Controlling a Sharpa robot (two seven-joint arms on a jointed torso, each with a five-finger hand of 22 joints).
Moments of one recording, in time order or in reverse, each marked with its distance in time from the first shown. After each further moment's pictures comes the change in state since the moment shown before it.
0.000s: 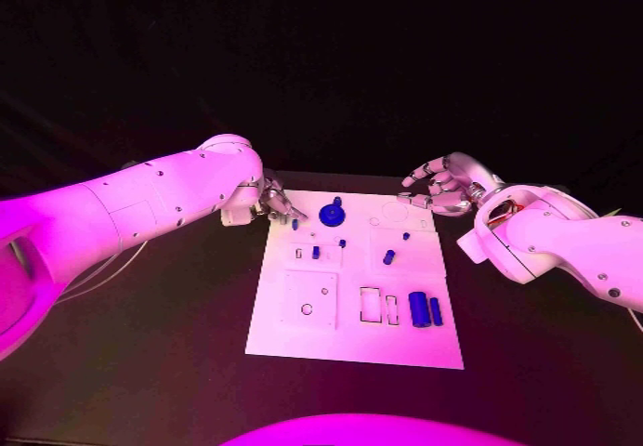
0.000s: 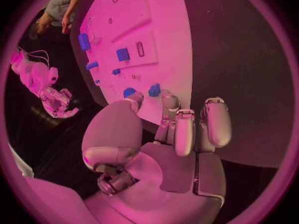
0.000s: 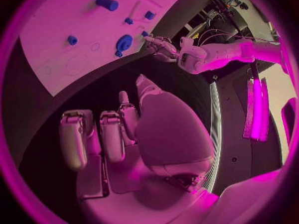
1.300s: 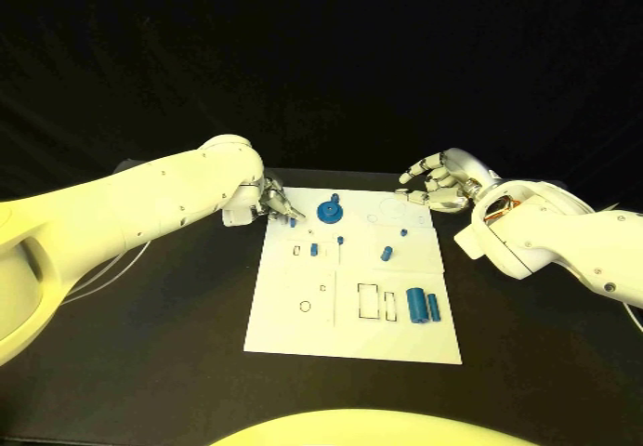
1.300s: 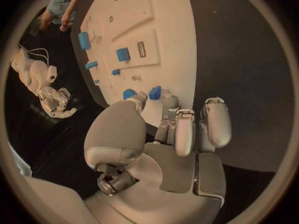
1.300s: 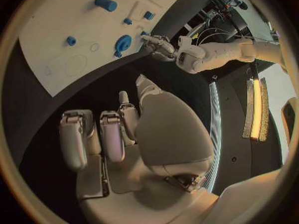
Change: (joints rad) left arm -0.013 0.024 0.000 -0.031 0.018 -0.001 0.001; left_hand 0.056 0.040 -0.008 -0.003 0.000 0.000 0.000 -0.015 -0.006 -0.007 0.000 0.000 0.001 0.000 0.000 0.000 0.000 0.000 0.000 0.000 0.000 0.004; right arm 0.000 0.000 0.000 0.003 0.000 0.002 0.000; right_hand 0.000 0.000 0.004 0.004 0.000 -0.003 0.003 0.012 0.001 0.000 0.000 0.000 0.001 0.000 0.000 0.000 0.000 0.000 0.000 0.000 0.000 0.000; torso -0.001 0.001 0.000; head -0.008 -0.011
